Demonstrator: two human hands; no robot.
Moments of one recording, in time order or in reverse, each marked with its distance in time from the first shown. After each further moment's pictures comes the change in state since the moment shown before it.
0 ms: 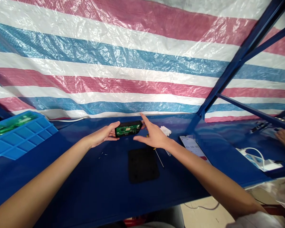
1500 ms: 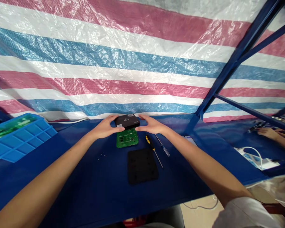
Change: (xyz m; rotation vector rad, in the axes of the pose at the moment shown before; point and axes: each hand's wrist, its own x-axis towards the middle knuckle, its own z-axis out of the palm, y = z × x) left_hand 0.027 0.001 -0.017 0.697 0.303 0.231; right_hand 0.040 0.030 -0.017 0.127 -0.179 0.184
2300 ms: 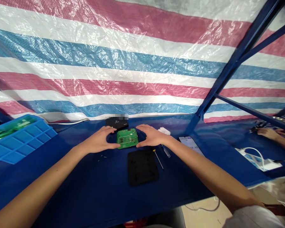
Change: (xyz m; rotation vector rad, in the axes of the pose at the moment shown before) left_hand -0.039 -0.017 0.008 0.152 -0.111 0.074; right_hand -0.026 -0.009 0.016 -0.176 -0.196 -0.076
